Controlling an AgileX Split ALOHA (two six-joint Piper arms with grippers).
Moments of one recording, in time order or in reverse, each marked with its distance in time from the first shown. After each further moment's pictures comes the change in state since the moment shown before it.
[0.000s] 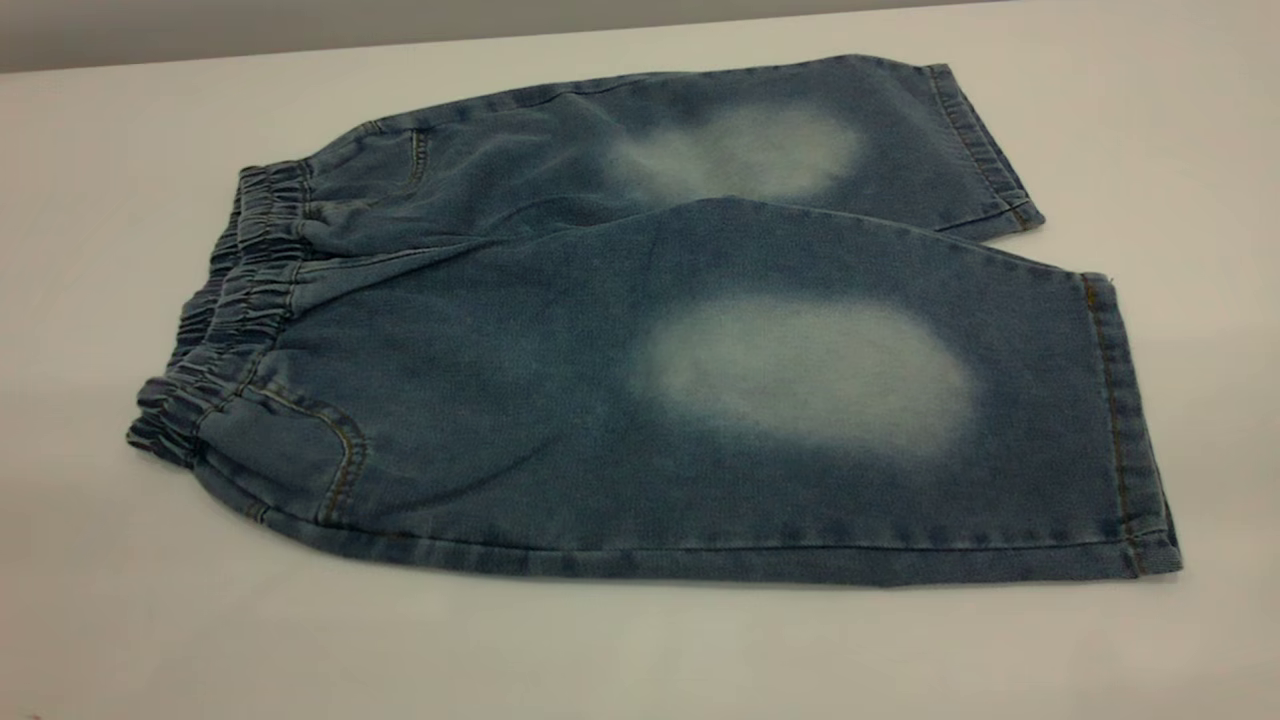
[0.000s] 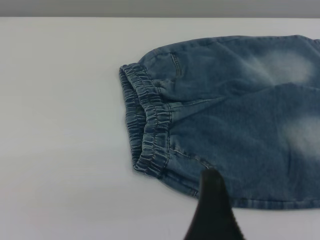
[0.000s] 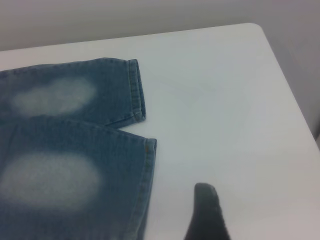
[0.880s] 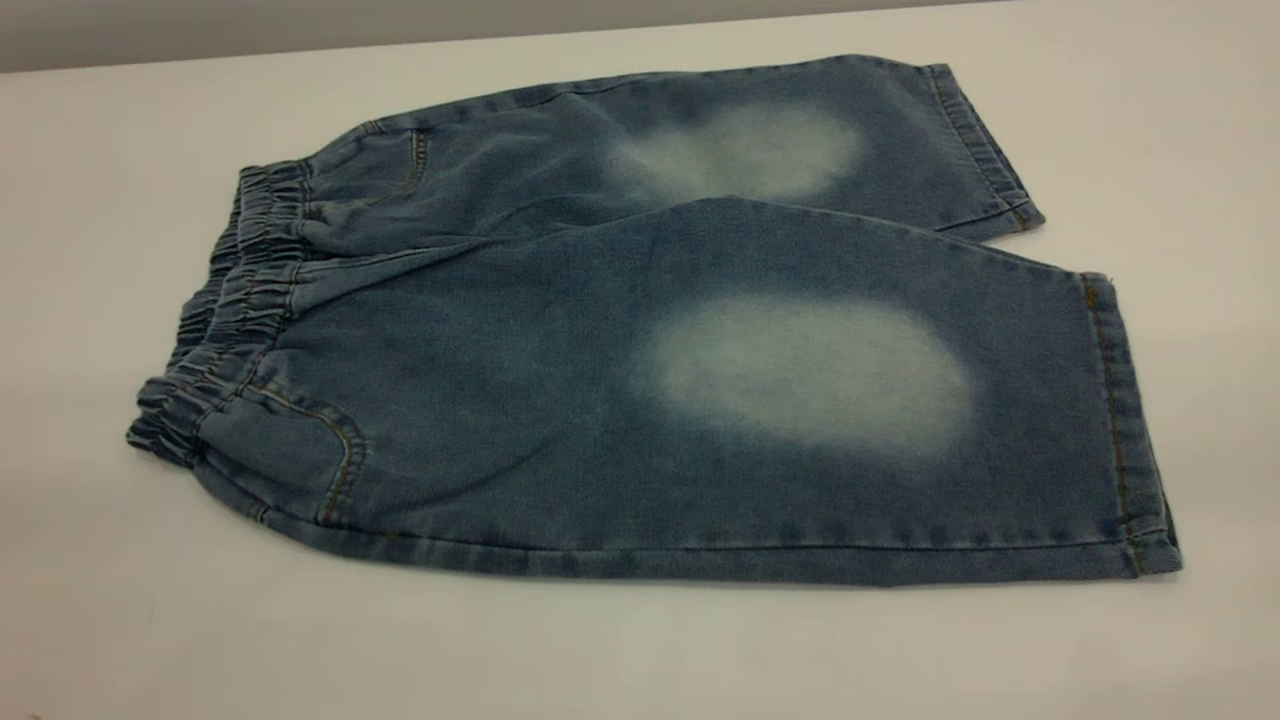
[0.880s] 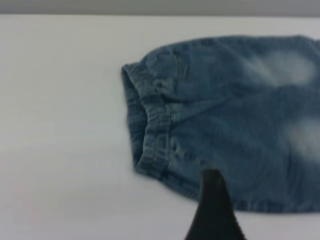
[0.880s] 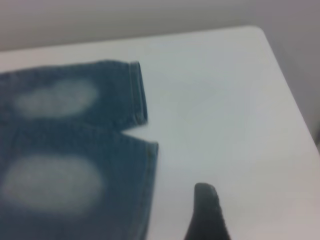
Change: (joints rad) left arm 0.000 0.047 -0.020 0.003 -0.027 -0.021; right arm 0.000 0.000 -0.013 0.011 -0.017 -0.016
